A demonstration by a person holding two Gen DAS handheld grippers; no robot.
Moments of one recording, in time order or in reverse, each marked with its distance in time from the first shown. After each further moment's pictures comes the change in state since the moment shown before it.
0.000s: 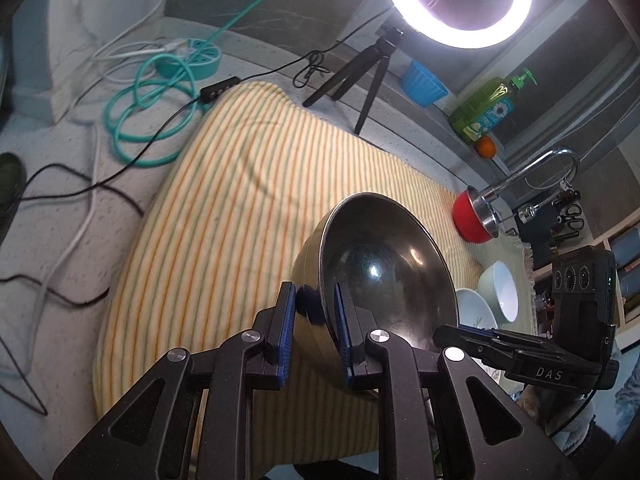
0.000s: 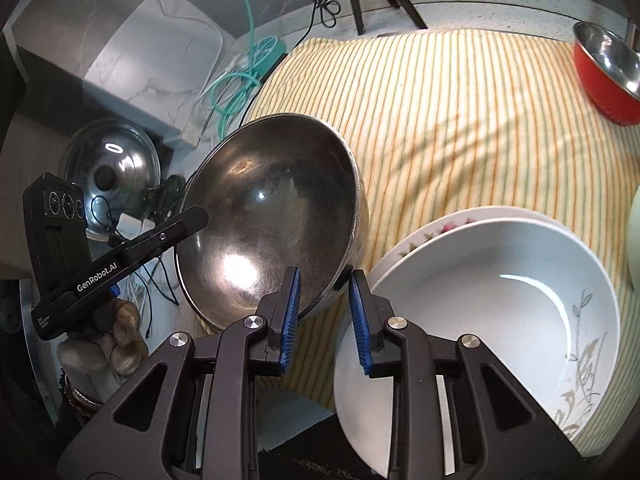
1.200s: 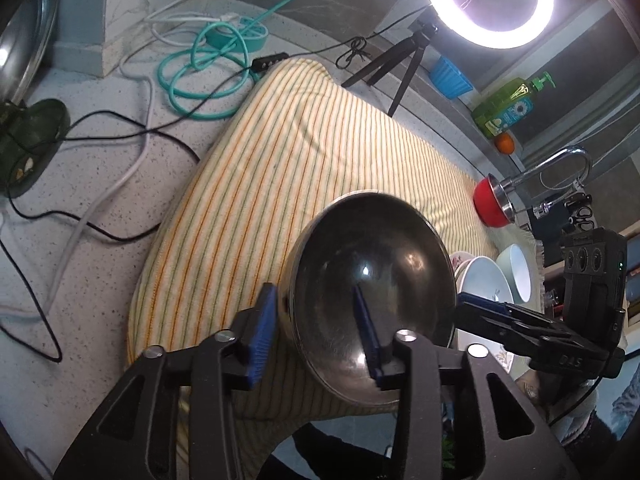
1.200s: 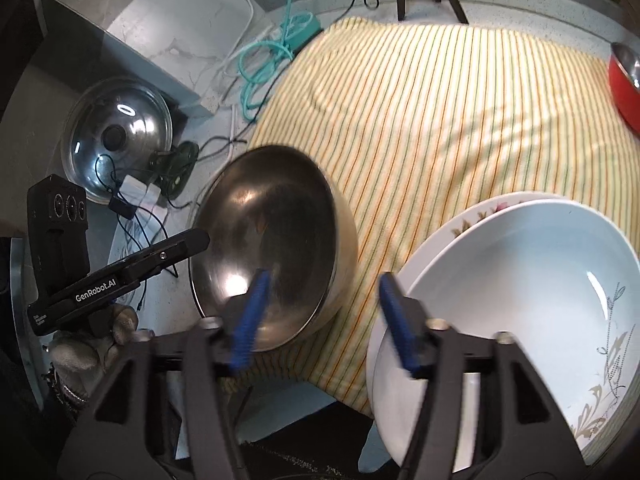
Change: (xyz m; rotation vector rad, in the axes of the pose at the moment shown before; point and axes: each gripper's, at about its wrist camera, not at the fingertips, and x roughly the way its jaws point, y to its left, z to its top) left arm -0.025 0.028 -0.035 -0.065 0.018 0.052; right arm 0.012 0.028 -0.015 -0.109 0.008 -0.006
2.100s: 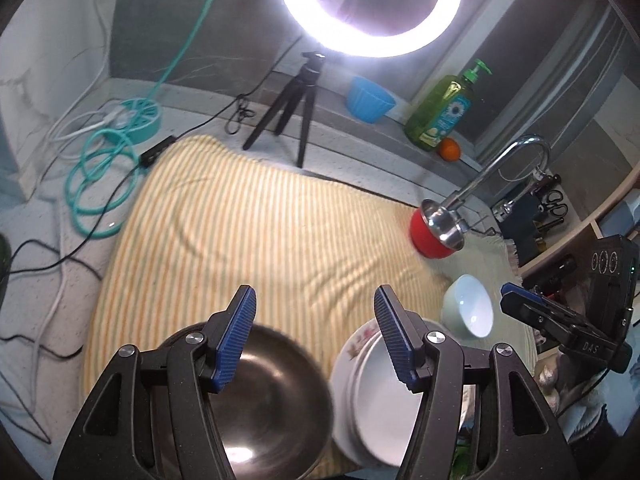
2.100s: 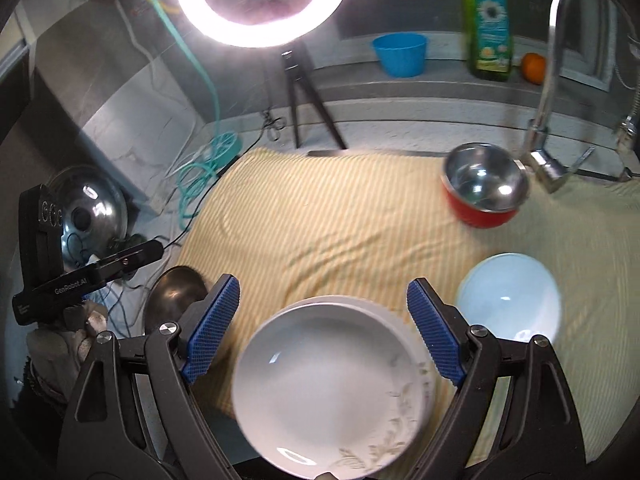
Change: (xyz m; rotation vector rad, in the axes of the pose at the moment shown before) left arm 0.011 -0.114 0.054 0.209 -0.098 -0.085; right arm -0.145 -0.077 0.012 0.033 -0.318 -0.235
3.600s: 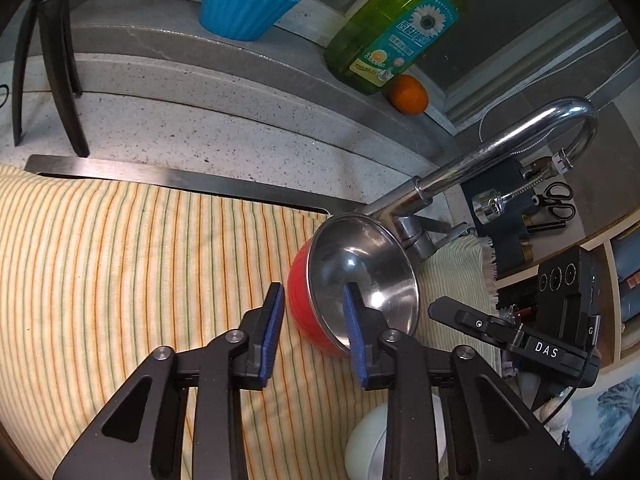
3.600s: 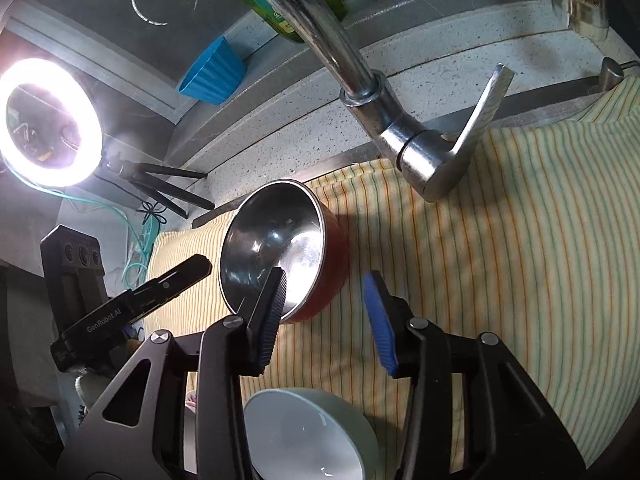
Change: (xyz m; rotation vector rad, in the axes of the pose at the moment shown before) left arm 0.238 -0.131 0.074 0.001 0.236 -0.190; right arm 0.070 -0.250 0.064 0.413 0.090 0.091
